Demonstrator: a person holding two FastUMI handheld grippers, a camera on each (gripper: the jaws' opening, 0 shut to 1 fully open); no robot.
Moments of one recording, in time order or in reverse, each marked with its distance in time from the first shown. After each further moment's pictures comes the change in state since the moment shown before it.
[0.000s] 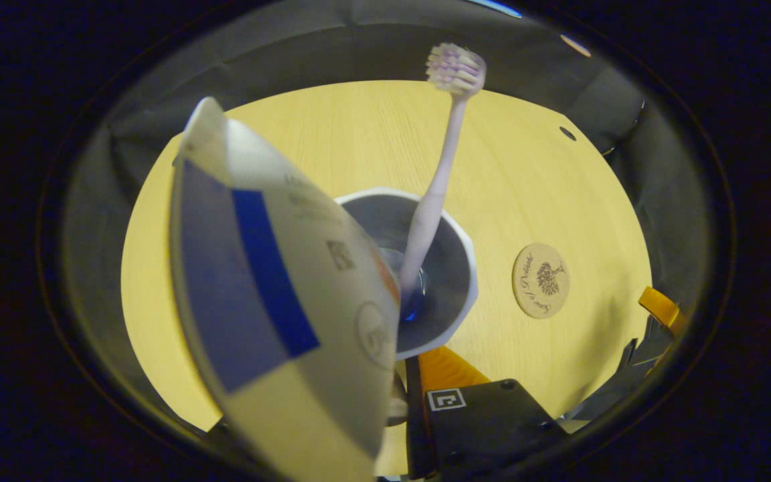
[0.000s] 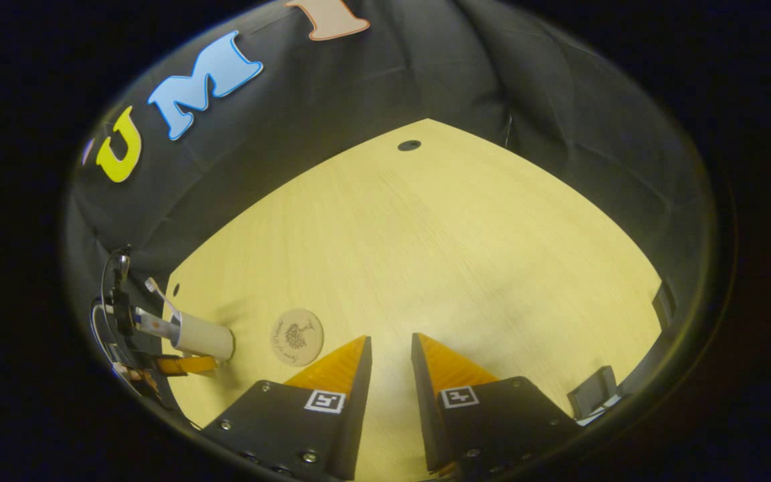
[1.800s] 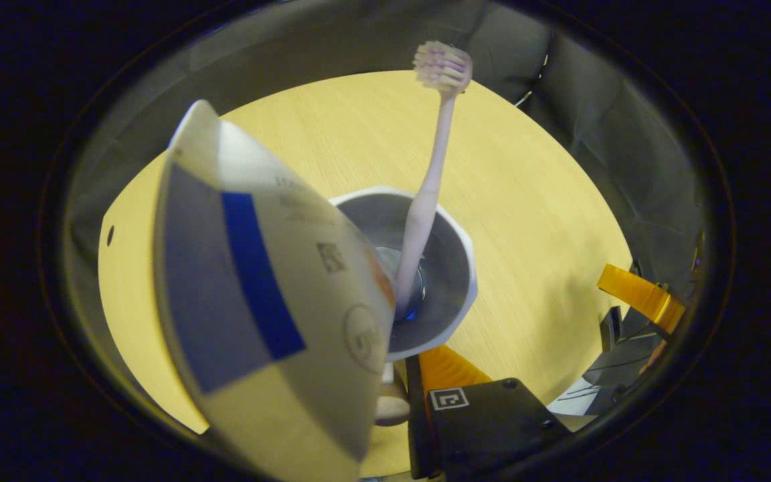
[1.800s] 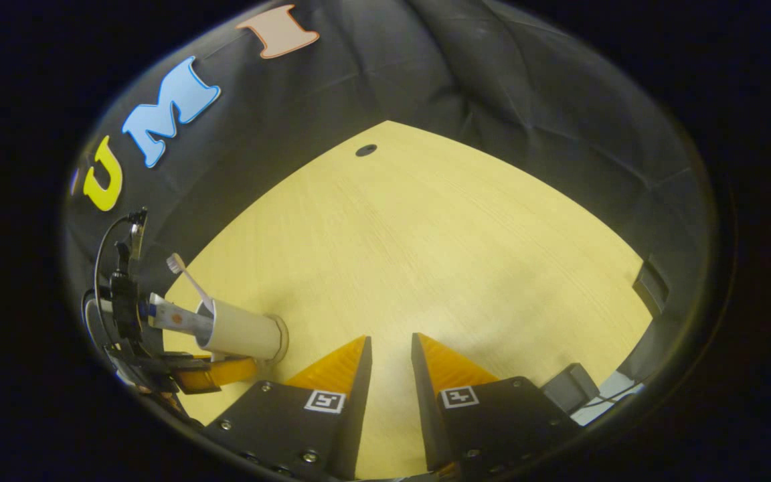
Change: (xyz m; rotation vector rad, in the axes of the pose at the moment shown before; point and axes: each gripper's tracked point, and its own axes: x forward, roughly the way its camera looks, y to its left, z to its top) left arm 0.018 -0.139 0.001 0.273 0.036 -0.131; right arm -0.013 -0.018 0.016 0.103 -0.007 -0.034
